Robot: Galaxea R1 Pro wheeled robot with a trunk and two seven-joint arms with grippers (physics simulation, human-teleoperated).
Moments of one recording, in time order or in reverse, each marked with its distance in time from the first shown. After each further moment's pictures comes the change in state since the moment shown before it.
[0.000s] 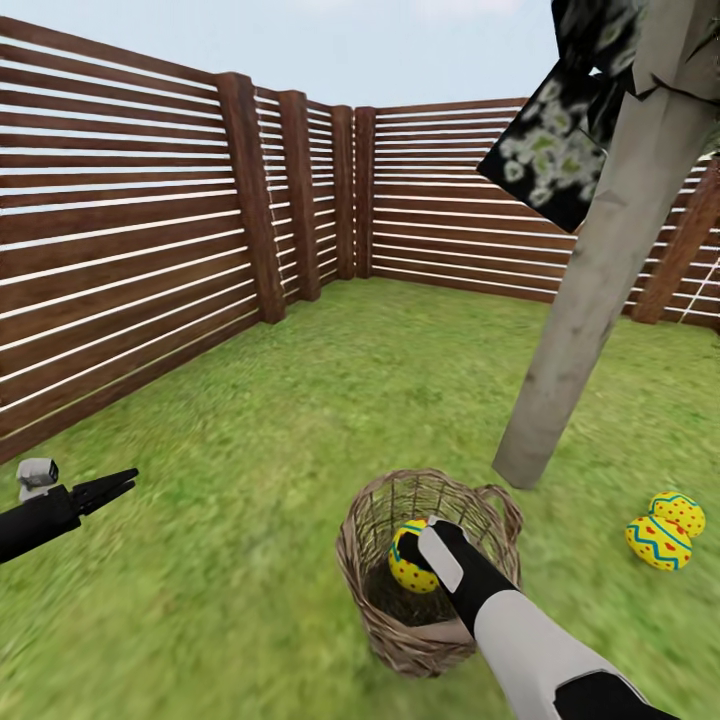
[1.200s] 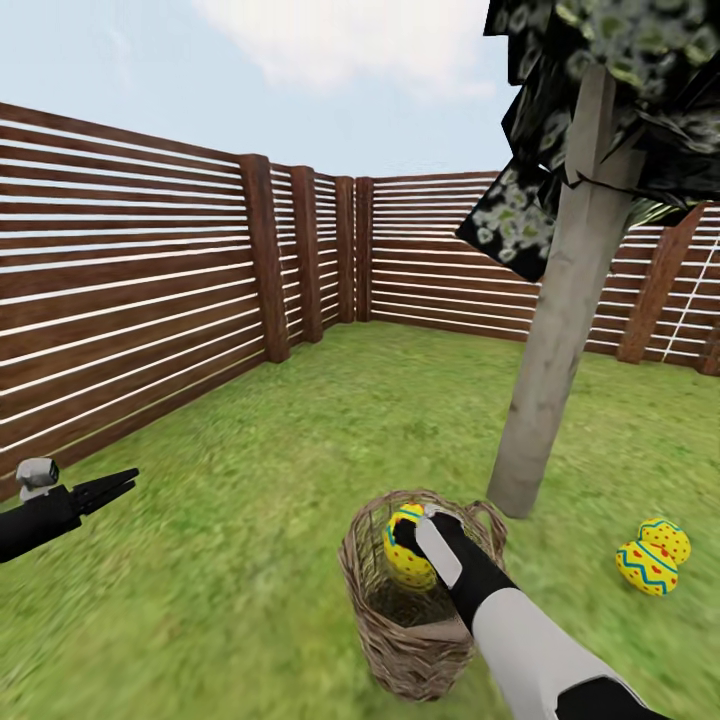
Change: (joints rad) left arm 0.000 -0.001 0.000 0.000 0.000 0.000 0.000; right arm 0.009 0.006 0.007 -0.083 0.001 -0.005 0.002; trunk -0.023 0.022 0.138
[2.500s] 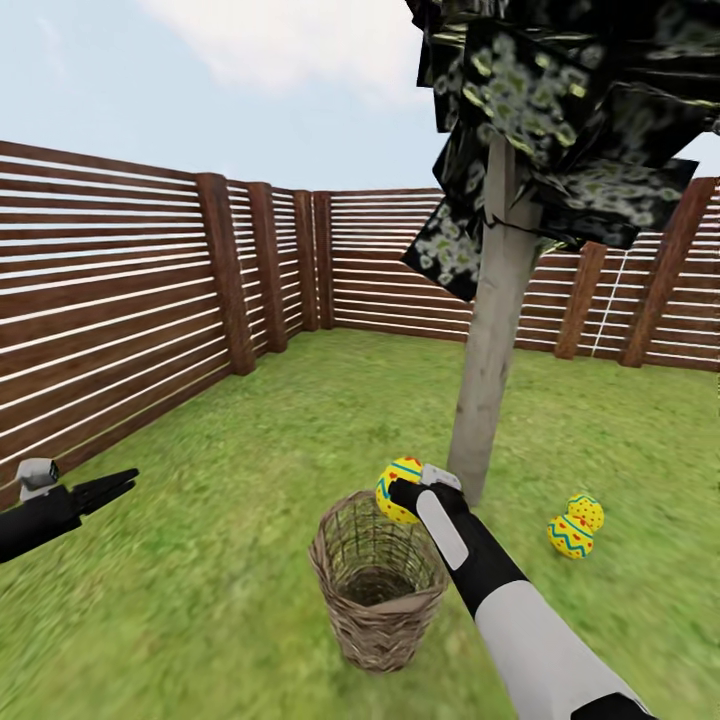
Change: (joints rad) left arm 0.000 0.000 0.000 0.000 0.001 0.000 0.000; right arm 0.015 -0.005 0.010 -0.258 -0.002 0.020 0.002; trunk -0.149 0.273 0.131
